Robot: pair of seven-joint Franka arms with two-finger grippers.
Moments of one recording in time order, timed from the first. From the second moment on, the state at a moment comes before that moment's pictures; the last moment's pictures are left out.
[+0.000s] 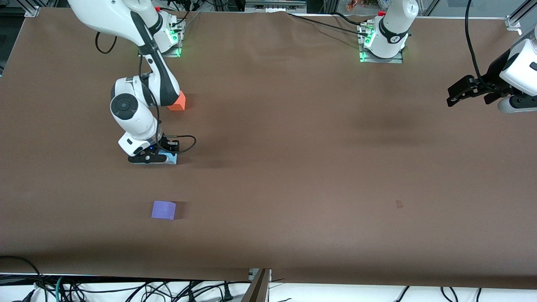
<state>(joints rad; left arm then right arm) -0.05 0.00 0.00 -1.56 0.00 1.53 -0.16 0.50 0.37 -0.25 -2.16 0.03 2.57 0.17</state>
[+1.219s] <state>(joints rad) -0.05 0.00 -0.01 -1.56 0.00 1.53 -0.16 0.49 0.36 -0.25 -2.17 0.17 2.58 -0.01</state>
